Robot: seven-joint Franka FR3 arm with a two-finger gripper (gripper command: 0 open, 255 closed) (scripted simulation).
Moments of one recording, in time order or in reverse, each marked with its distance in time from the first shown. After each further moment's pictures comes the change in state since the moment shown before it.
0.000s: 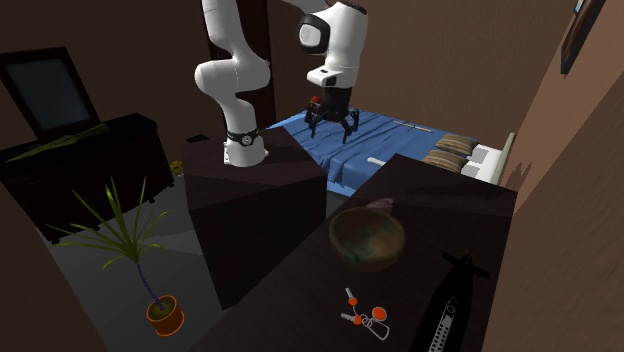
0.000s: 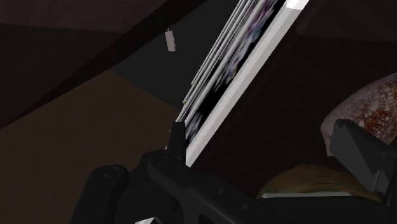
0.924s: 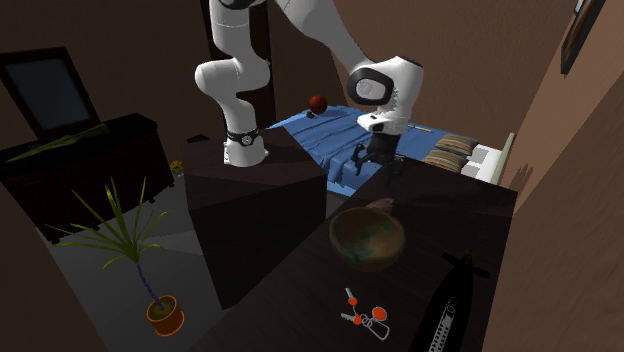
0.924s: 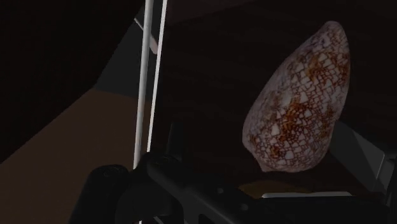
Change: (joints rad) arm 0.060 0.674 0.042 0.417 -0.491 0.102 0.765
